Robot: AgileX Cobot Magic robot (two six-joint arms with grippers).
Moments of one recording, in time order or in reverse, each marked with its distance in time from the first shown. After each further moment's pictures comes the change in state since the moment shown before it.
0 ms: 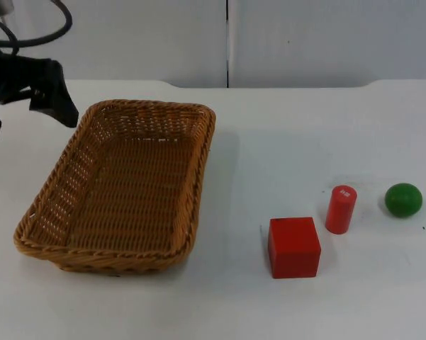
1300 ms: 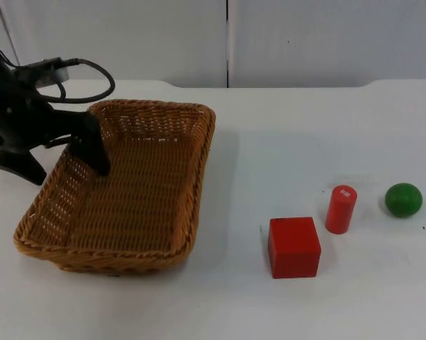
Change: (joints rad) right arm 0.000 -0.001 0.000 0.000 0.000 0.000; left arm 0.000 0.409 -0.328 0.013 0.212 0.022
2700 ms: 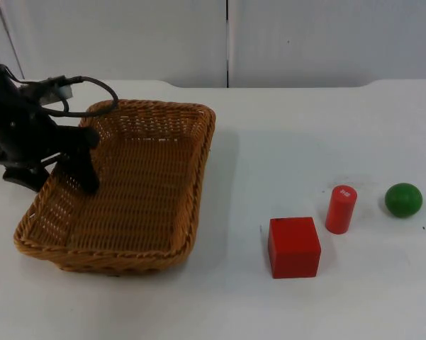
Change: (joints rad) right arm 0.000 0.000 0.000 -0.025 0.000 0.000; left arm 0.000 0.034 0.000 0.008 0.033 -0.017
